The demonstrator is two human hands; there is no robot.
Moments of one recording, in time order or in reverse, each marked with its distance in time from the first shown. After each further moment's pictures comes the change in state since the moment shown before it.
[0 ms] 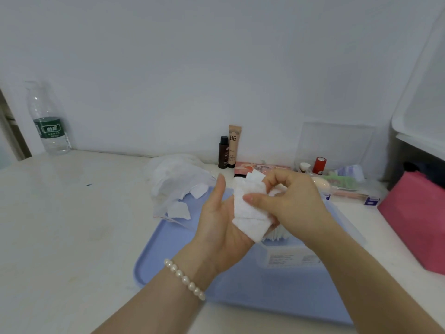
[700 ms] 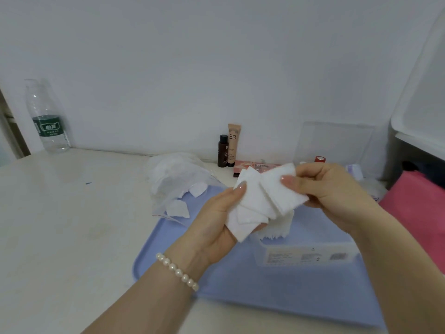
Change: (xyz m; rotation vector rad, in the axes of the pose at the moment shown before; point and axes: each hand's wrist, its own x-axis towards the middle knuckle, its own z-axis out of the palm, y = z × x) left_hand 0.001 0.009 -0.004 0.221 0.089 0.014; right_hand 0.014 0.008 -0.050 0.239 -0.150 0.097
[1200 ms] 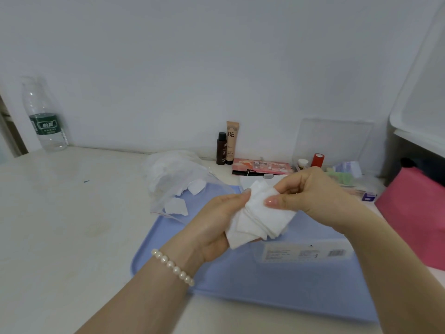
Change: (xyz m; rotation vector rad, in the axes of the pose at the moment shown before) left_hand -0.002 0.000 0.001 0.246 0.028 -0.107; right_hand -0.001 0.001 0.009 -0.344 -0.122 -0.017
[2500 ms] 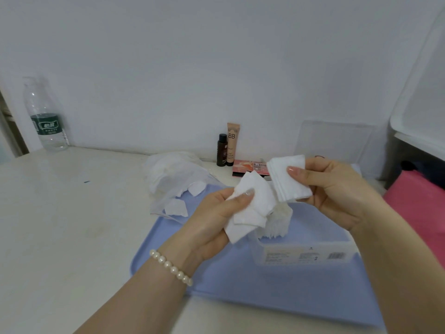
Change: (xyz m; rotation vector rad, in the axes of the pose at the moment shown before) left_hand 0.000 0.003 -0.001 -0.080 0.056 0.100; right_hand 0.005 0.005 -0.016 0.617 0.136 0.062
